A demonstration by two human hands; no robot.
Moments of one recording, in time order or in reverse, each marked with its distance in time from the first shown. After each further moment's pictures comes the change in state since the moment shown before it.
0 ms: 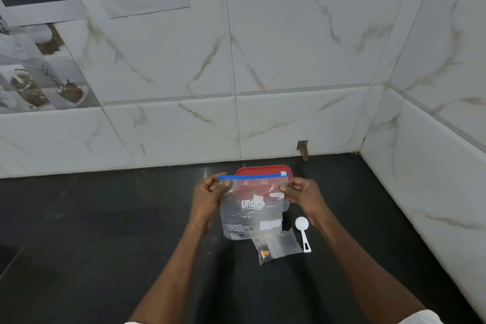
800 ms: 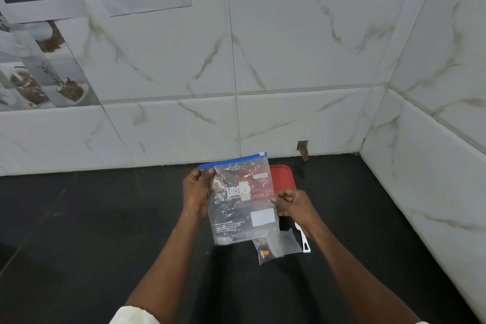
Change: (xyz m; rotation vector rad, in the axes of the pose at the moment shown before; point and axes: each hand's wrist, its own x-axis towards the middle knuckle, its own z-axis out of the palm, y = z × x) left_hand 0.036 -0.003 -0.020 -0.224 0.131 -0.029; right_hand -0.011 0.020 0.019 -0.081 -0.052 0.075
